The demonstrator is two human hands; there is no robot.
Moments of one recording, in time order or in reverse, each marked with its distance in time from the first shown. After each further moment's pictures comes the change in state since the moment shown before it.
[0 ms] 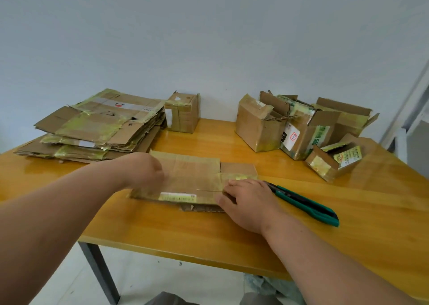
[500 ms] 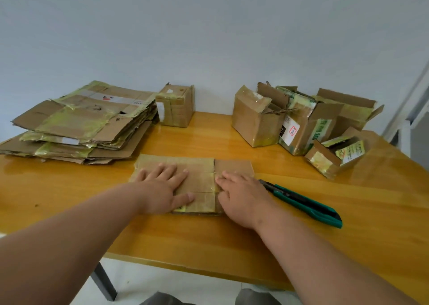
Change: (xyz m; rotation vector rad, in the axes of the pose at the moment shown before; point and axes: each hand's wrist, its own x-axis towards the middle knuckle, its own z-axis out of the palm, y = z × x) left_hand 0.038 0.029 0.058 0.253 -0.130 0.125; right_hand 0.022 0.009 0.008 0.041 -0.074 -0.007
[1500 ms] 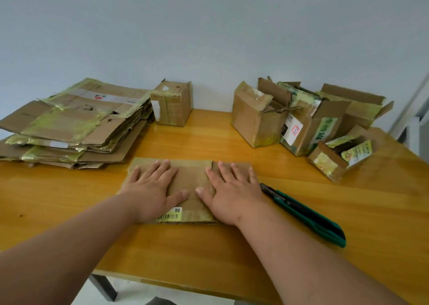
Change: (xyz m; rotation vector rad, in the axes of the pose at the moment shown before) left_hand 0.021 -0.006 0.012 -0.044 0.187 -0.076; right_hand 0.035 -0.005 0.006 -0.105 -0.058 0.110
